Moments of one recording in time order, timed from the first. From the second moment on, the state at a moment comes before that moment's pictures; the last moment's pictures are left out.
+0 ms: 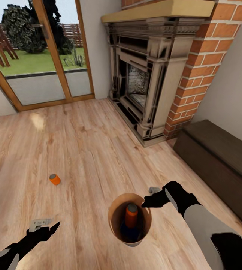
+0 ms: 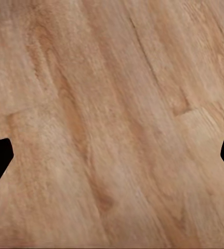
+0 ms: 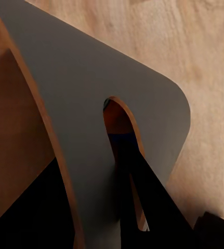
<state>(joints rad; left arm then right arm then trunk) -0.24 0.26 0.21 -0.86 0.17 0.10 -0.43 -0.89 -0.02 0.09 -0.43 0.10 0.87 0.67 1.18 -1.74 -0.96</state>
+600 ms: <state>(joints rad) -0.24 0.26 0.21 -0.84 0.17 0.10 -0.43 -0.89 -0.02 0.08 -0.43 0.10 0.87 0.67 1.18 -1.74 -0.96</state>
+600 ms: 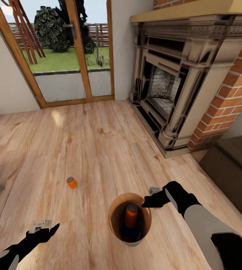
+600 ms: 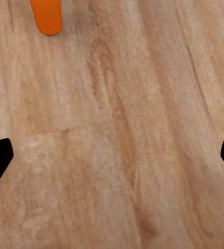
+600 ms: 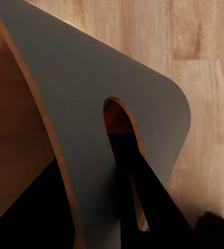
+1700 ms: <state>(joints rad) -0.24 0.26 0.21 -0.84 0.17 0.10 -0.43 -0.89 -0.02 0.08 -0.43 0.10 0.87 0.67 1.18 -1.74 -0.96</state>
